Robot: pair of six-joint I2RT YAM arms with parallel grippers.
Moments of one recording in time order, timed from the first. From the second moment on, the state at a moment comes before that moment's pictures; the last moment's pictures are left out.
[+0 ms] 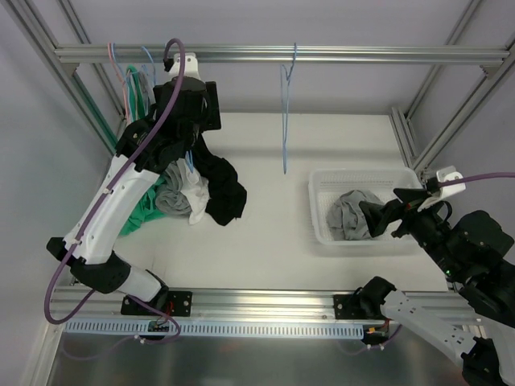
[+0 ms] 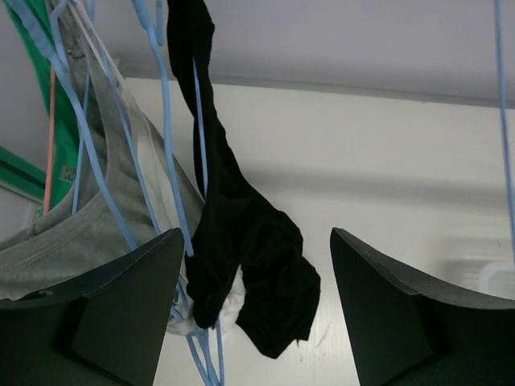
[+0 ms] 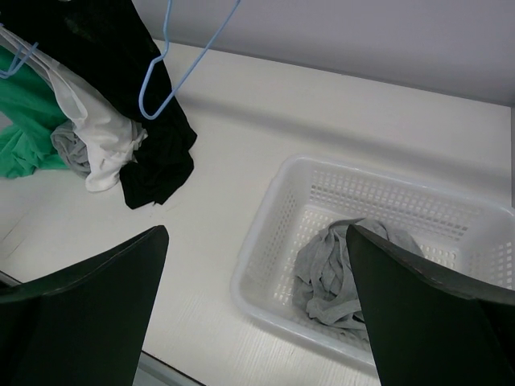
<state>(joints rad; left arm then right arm) -0.66 1.46 1.95 -0.92 -0.66 -0.30 0.75 0.54 1.31 -0.94 0.31 0.14</state>
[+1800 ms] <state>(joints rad) -0.48 1.34 1.89 -0.82 -0.30 -0.31 0.76 0.51 1.23 -0.87 0.28 0.09</state>
